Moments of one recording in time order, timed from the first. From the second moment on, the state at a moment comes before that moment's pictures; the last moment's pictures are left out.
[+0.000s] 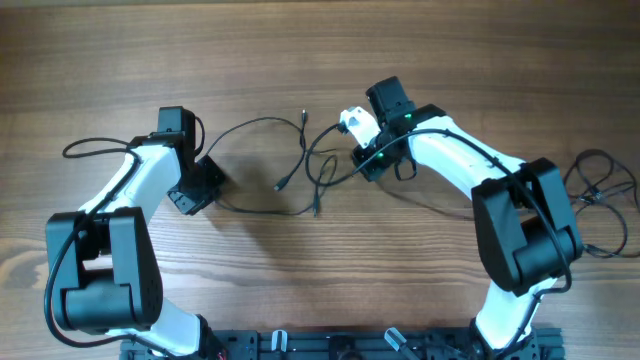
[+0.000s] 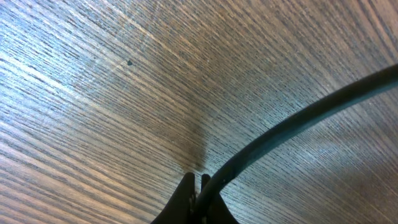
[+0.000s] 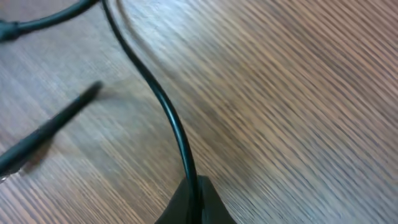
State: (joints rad) left arm 0.05 1.74 0.98 -0.76 0.08 -0.65; right arm 0.40 1.96 1.25 -0.60 -0.29 -0.28
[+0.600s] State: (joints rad) left arm 0.05 1.74 0.98 -0.77 0.08 -0.65; right arm -0.46 1.45 1.31 -0.75 -0.08 0.13
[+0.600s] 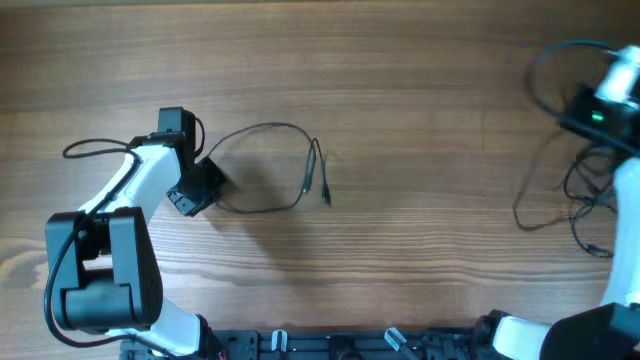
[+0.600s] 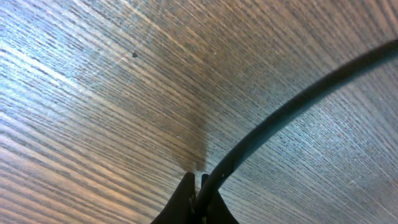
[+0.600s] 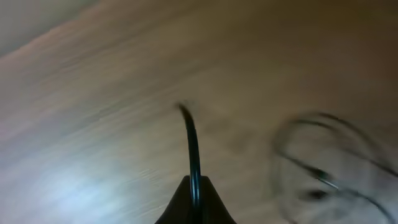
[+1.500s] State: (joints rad) left arm 0.04 1.74 0.97 -0.65 0.21 -0.62; right arm -0.75 1.54 1.31 -0.86 -0.40 0.31
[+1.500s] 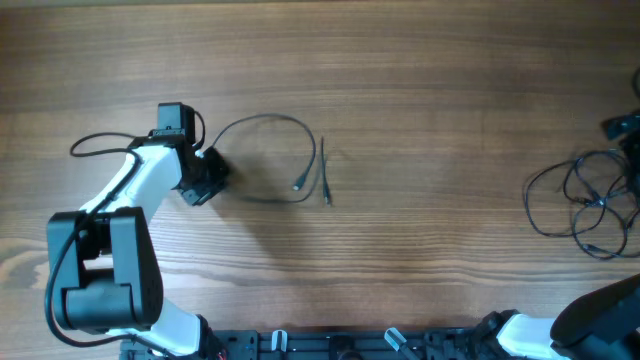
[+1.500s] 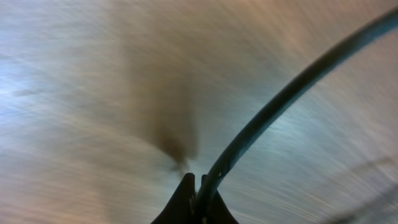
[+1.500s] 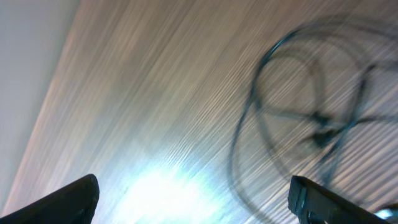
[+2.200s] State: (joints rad) left arm -0.13 1.52 0.97 -0.72 0.29 -0.31; right arm 0.23 1.54 1.31 -0.97 -0.44 0.08
